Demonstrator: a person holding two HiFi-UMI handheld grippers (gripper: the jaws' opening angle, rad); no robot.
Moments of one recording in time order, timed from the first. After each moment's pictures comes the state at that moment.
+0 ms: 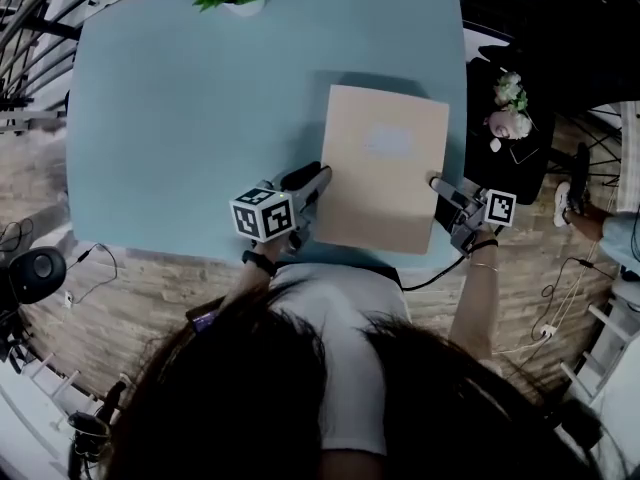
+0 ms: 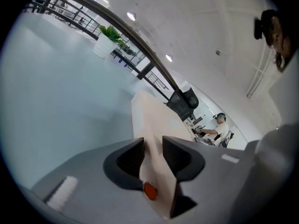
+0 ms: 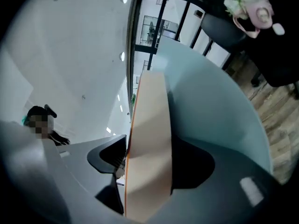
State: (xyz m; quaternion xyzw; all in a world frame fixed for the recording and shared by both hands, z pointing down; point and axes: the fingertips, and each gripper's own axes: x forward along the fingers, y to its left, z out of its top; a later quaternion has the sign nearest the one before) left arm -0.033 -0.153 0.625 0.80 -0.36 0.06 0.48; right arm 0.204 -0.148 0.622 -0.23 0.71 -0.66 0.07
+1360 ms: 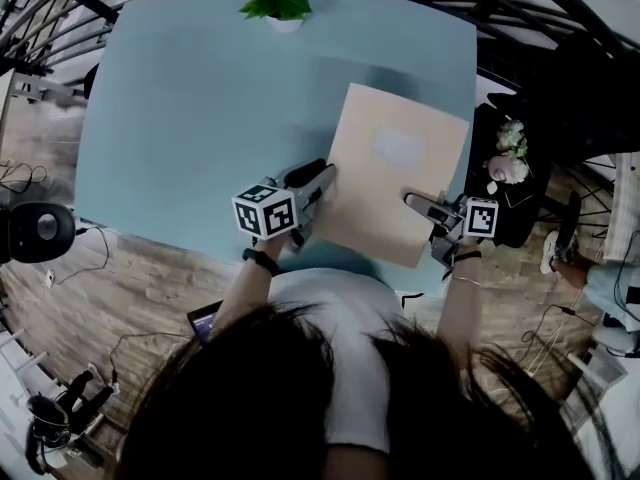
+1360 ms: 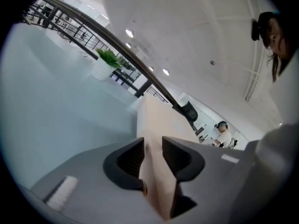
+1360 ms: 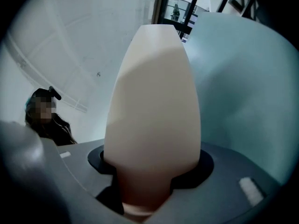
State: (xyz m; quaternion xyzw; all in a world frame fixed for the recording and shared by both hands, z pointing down) left arm -0.057 -0.185 0.578 0.81 -0.41 0.00 0.43; right arm 0.114 -0.167 0.565 -0.11 0.79 -0.60 0.02
